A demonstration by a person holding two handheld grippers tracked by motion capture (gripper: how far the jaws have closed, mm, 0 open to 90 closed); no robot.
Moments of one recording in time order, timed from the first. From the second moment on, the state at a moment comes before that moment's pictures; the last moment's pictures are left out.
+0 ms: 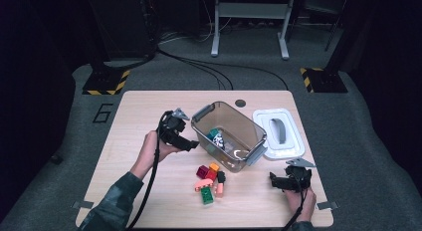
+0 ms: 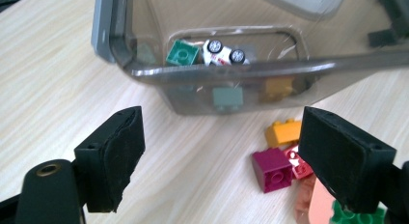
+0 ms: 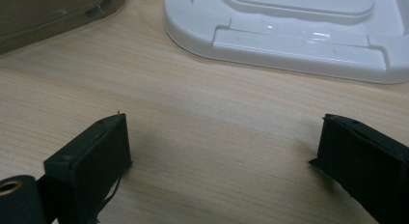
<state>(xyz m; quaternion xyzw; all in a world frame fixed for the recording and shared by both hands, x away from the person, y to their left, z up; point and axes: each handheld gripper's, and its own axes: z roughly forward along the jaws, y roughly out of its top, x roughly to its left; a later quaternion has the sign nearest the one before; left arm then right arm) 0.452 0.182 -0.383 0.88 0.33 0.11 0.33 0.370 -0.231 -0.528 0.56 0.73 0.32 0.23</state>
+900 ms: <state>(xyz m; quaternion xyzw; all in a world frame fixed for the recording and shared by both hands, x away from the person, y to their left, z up) 0.425 0.171 -0.467 0.87 0.35 0.08 0.33 0.370 -0.230 -0.528 0.55 0.73 0.31 0.23</state>
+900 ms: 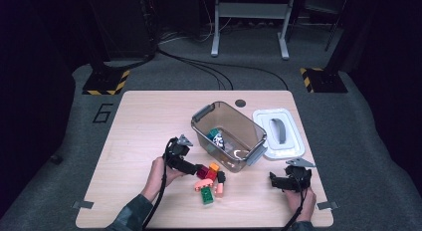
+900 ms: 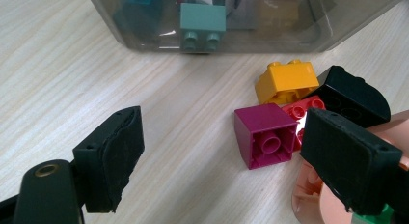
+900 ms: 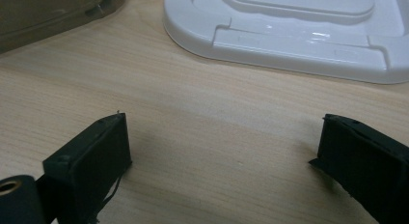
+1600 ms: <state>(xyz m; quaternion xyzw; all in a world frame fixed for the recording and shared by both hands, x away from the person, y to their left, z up) 0.422 0.162 -0.470 0.87 0.35 0.08 0.34 0.370 -0.230 -0.528 0.55 0.73 0.31 0.23</state>
